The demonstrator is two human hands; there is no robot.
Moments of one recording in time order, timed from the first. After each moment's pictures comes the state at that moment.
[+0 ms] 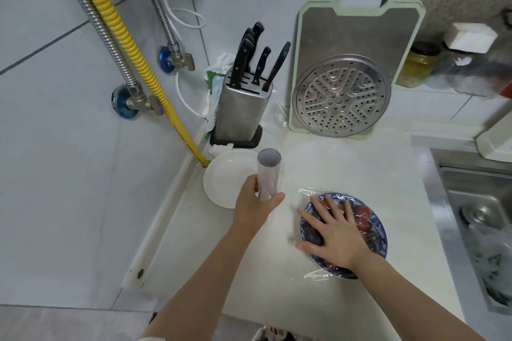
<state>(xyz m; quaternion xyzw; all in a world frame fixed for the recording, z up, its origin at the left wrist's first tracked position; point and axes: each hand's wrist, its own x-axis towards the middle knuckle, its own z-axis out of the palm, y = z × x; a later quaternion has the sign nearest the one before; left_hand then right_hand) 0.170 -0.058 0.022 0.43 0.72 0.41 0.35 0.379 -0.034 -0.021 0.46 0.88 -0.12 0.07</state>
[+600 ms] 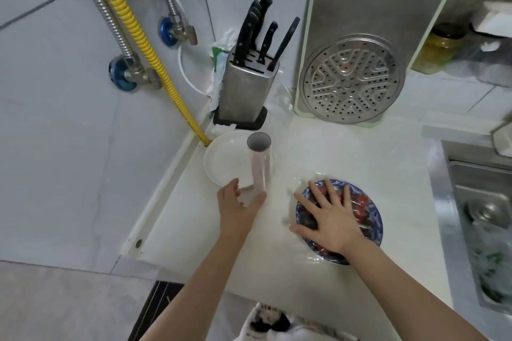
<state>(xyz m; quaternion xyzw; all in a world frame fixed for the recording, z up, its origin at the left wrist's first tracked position) 0.175 -0.102 -0.007 0.30 0.79 0.43 0.31 0.378 -0.032 -0.013 0.45 0.88 -0.11 0.08</state>
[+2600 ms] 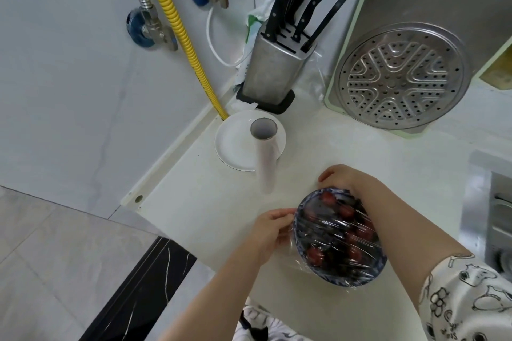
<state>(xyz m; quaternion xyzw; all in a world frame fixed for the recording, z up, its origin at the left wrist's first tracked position) 0.262 -0.095 -0.031 0.03 0.59 0.51 0.62 0.352 0.101 -0.009 0.53 0.65 -0.53 0.13</state>
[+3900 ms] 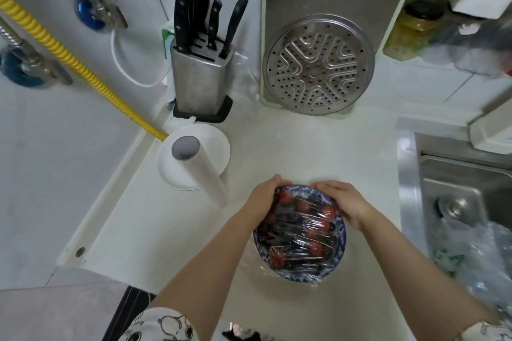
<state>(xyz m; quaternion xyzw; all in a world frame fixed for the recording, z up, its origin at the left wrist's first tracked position) 0.289 0.003 -0.009 0.31 0.68 0.33 0.58 0.470 0.071 -0.027 0.56 0.44 -0.68 -0.16</state>
